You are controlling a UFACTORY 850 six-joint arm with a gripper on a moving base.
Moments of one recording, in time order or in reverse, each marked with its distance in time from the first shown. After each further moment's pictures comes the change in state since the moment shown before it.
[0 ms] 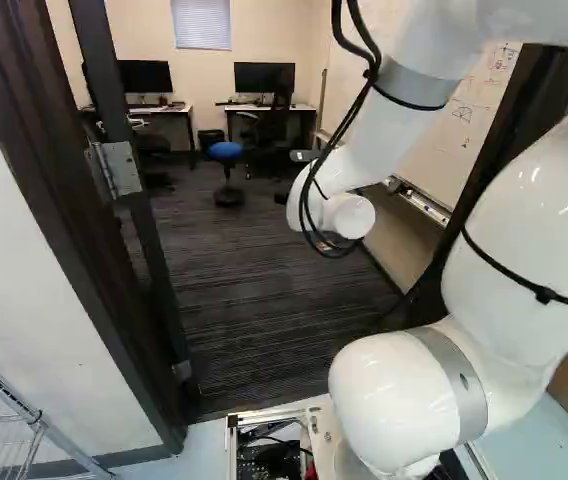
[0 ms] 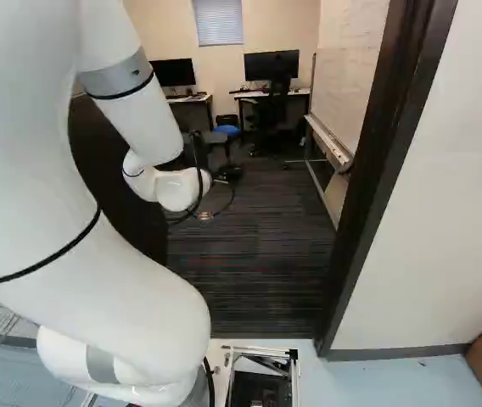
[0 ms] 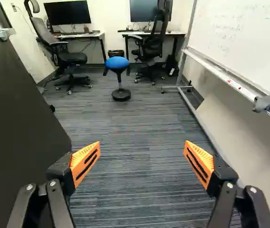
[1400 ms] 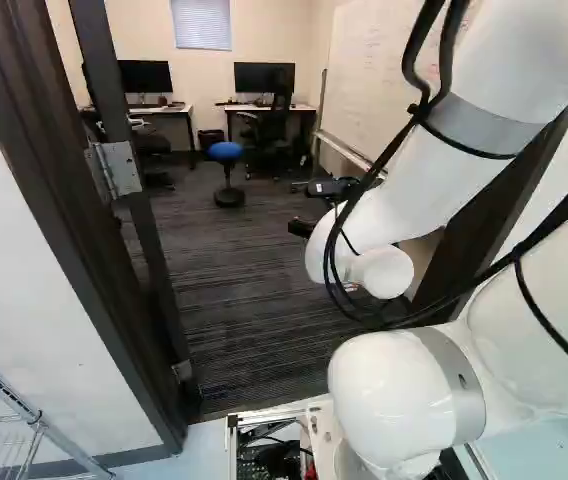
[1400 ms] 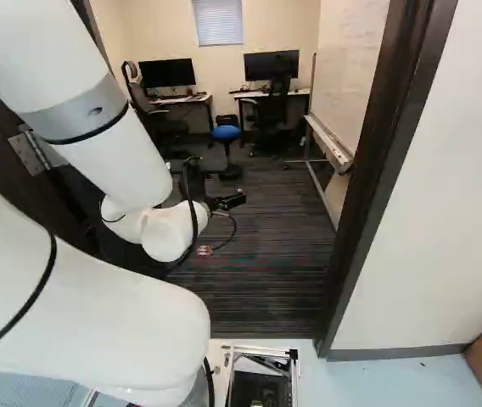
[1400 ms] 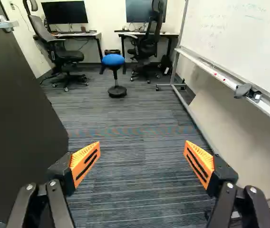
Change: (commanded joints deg) arm -3.1 11.0 14.3 -2.1 3.9 0.0
